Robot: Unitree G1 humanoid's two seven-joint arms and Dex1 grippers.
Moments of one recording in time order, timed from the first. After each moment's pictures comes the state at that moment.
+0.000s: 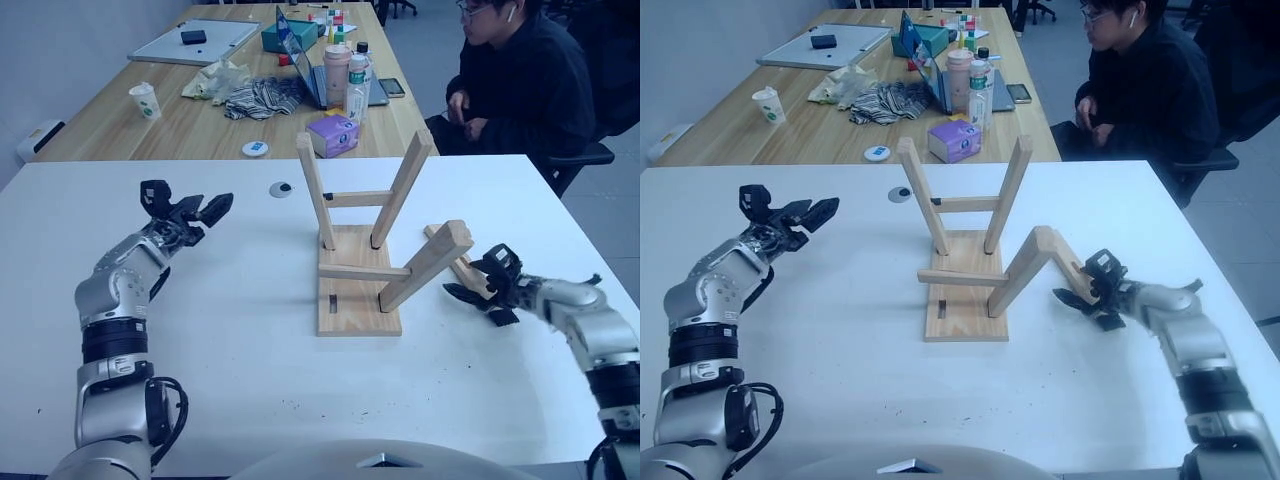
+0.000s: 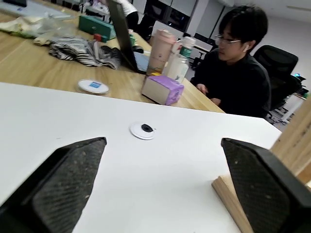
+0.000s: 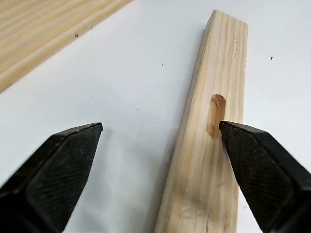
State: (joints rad) left arm -0.41 0.43 0.30 0.31 -0.52 0.52 -0.61; right arm -0.13 -0.71 0.03 0.14 0.26 0.46 0.65
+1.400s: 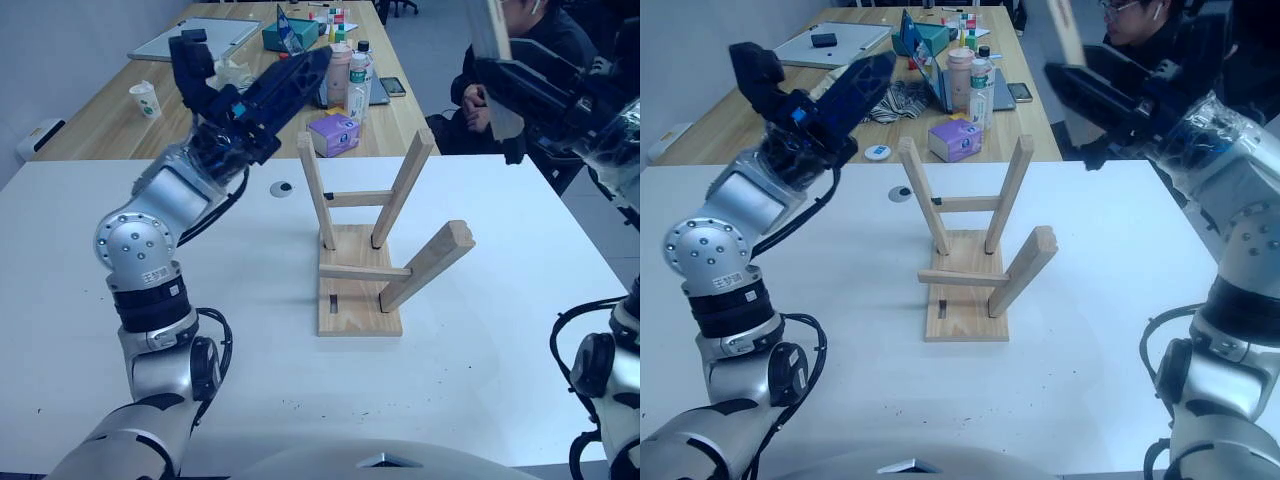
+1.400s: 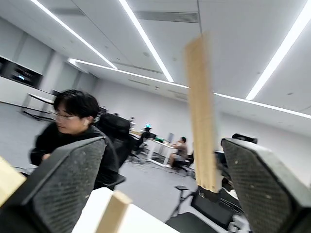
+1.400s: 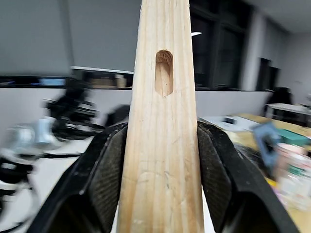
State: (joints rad) left arm -0.68 0.24 0.29 -0.21 -1.20 0.86 -0.39; right arm -0.71 -0.68 -0.35 -0.28 1.02 0.89 0.74
